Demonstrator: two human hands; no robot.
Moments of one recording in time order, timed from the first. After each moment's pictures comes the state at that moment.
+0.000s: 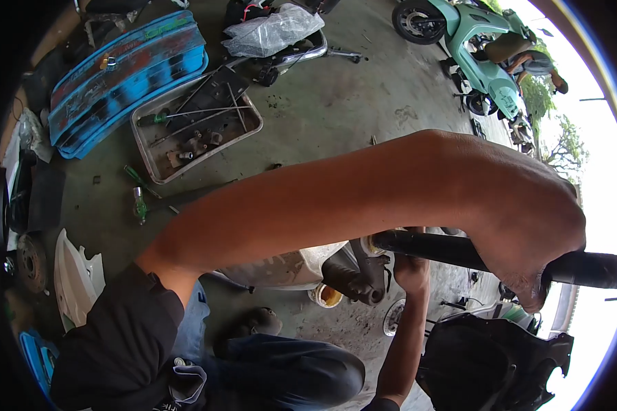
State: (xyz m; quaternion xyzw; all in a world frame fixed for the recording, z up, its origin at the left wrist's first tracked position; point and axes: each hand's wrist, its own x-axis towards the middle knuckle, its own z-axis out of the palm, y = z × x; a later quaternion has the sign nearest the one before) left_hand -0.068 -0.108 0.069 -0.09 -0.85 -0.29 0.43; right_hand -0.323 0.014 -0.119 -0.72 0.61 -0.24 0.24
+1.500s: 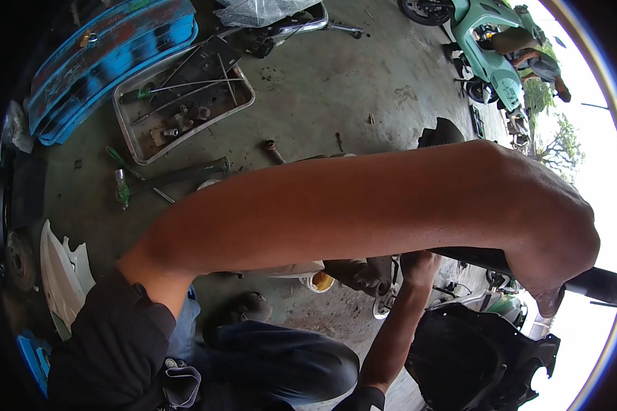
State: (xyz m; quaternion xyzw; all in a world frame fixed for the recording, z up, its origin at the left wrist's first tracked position) left_hand -0.097 -0.117 0.066 -0.09 -0.86 -0.26 0.42; right_hand -0.340 0.007 -0.114 -0.81 0.54 -0.12 -0.18
